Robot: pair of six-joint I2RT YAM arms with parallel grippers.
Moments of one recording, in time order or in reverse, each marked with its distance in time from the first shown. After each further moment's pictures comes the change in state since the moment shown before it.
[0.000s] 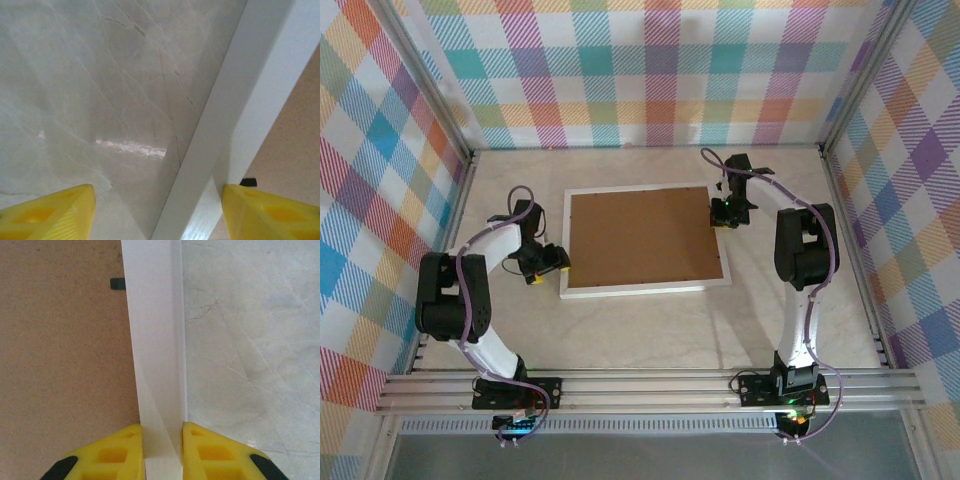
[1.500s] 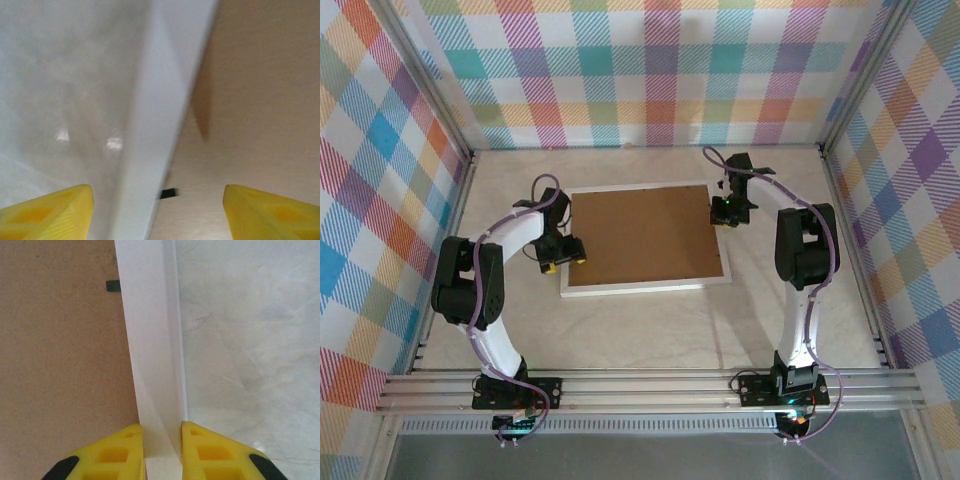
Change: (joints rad) left arm -0.153 0.104 0.177 -0.067 -0.096 -0.076; right arm -0.006 0.000 0.001 0.021 -0.015 0.029
